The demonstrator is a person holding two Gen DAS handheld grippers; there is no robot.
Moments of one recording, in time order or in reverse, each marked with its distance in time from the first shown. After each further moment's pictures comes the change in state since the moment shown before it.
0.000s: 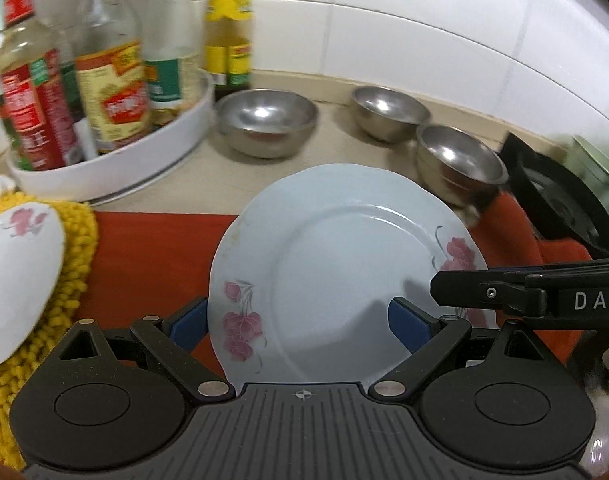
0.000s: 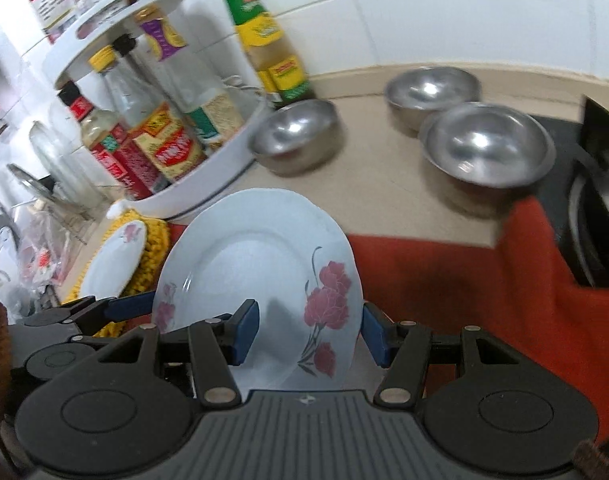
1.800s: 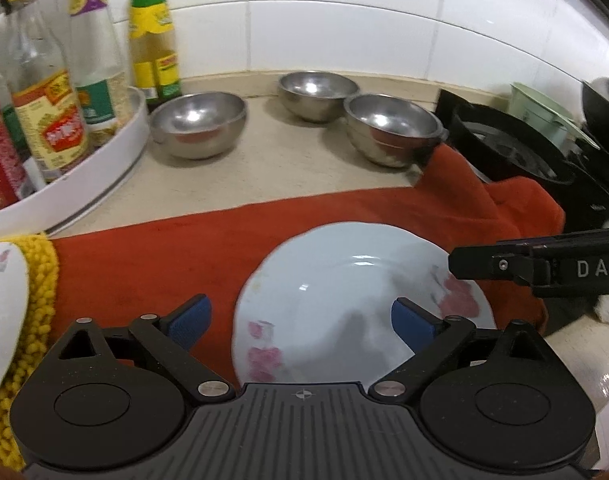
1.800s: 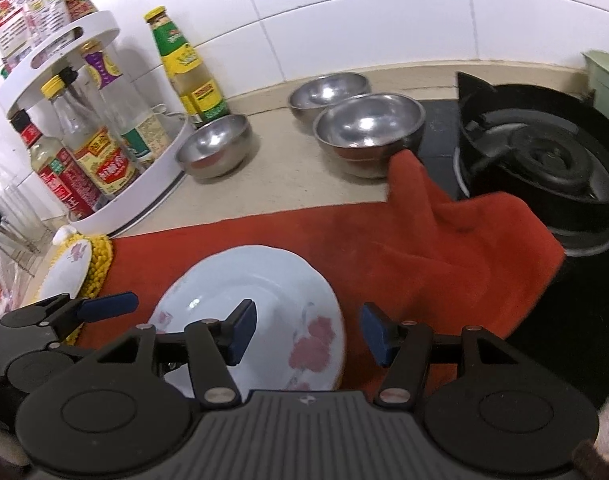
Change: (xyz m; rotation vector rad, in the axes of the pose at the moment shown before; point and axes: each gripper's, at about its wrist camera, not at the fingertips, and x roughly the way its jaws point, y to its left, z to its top) left arm -0.005 -0.013 -0.015 0.169 -0.007 -0.083; right arm -0.036 -0.001 -0.041 0.086 -0.097 -0.185
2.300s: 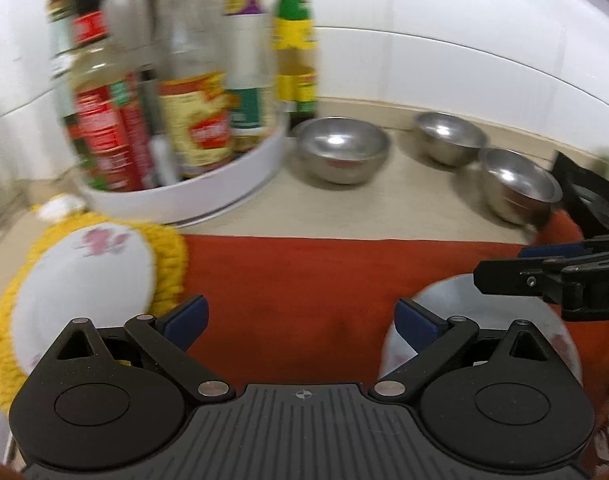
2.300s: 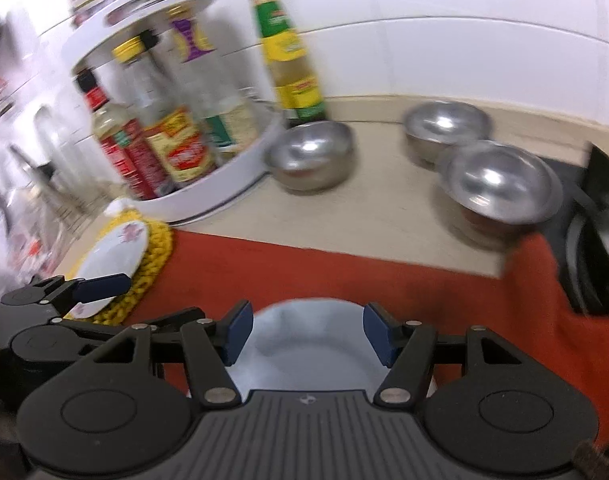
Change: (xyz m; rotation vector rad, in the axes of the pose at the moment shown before) left arm -0.021 0.058 0.006 -0.190 -0.055 0.269; right arm 0.043 0.058 0.042 -0.241 0.025 0.191
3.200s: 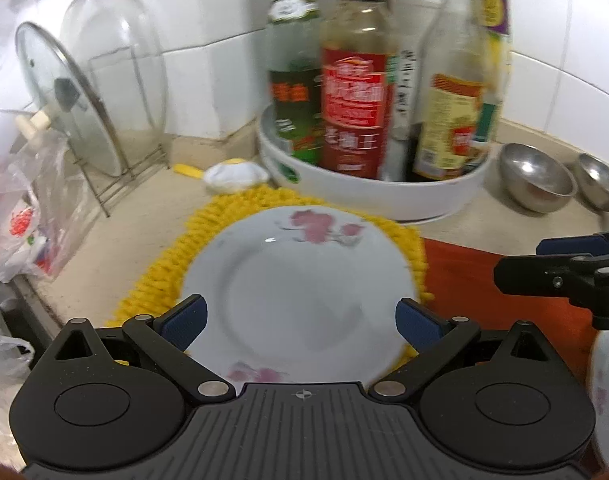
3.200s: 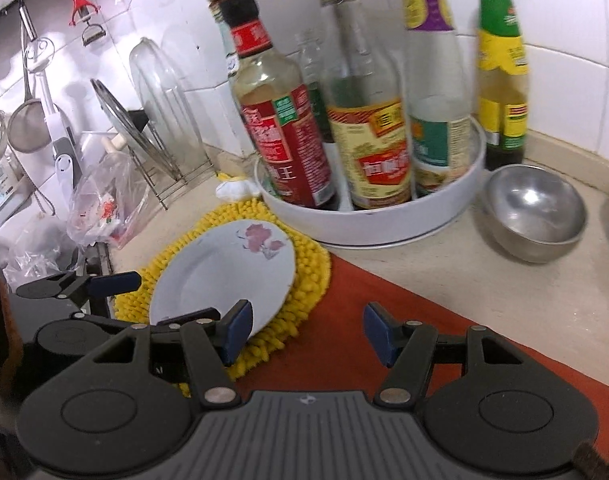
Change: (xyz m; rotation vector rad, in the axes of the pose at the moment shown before) left arm 0.001 0.156 0.002 -0.168 0.037 0.216; right arm 0.098 0.136 0.052 -0.199 0.064 0.192
